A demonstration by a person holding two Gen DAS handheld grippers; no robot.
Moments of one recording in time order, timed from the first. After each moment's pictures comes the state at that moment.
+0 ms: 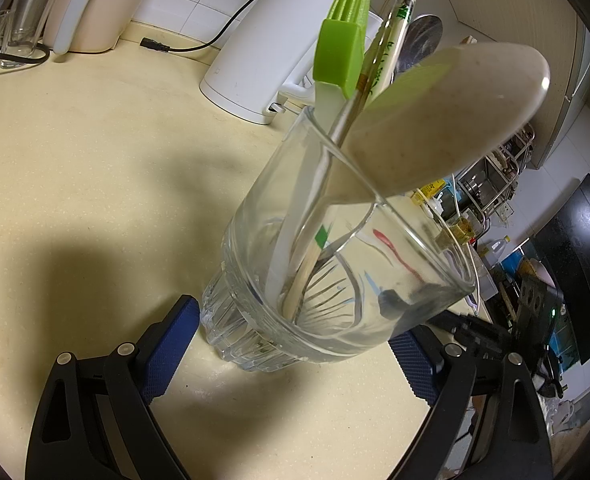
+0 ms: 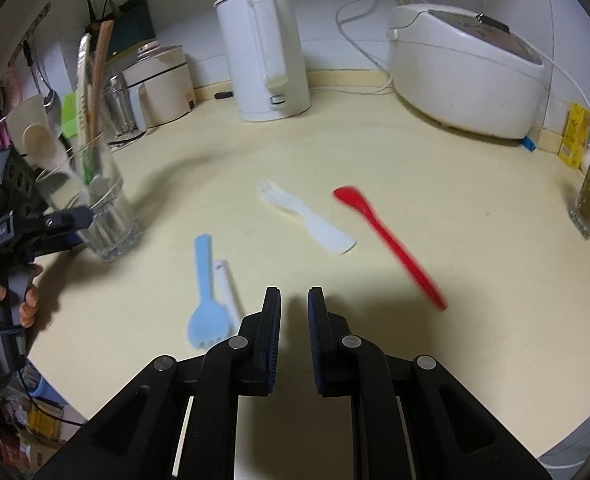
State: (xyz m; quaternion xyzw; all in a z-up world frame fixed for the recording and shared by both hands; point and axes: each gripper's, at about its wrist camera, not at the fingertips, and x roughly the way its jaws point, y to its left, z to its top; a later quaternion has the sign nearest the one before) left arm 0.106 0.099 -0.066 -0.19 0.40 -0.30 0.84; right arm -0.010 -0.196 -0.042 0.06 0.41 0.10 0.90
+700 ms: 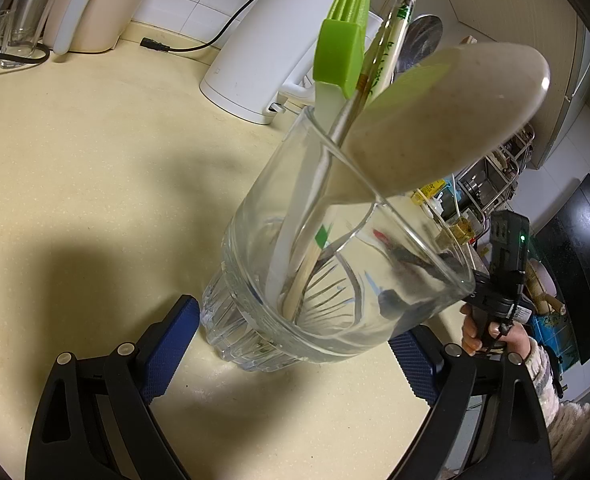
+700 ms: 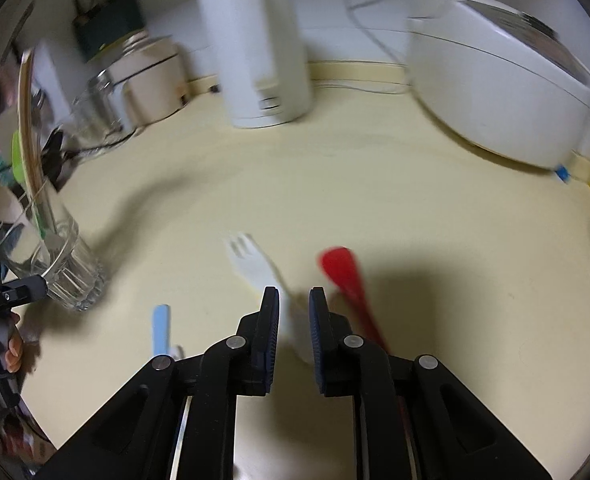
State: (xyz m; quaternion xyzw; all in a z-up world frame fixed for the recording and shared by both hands) left arm 0.106 0.099 -0.066 -0.19 0.40 -0.30 0.84; right arm 0.079 -0.202 -0.043 0.05 0.44 0.14 0.88
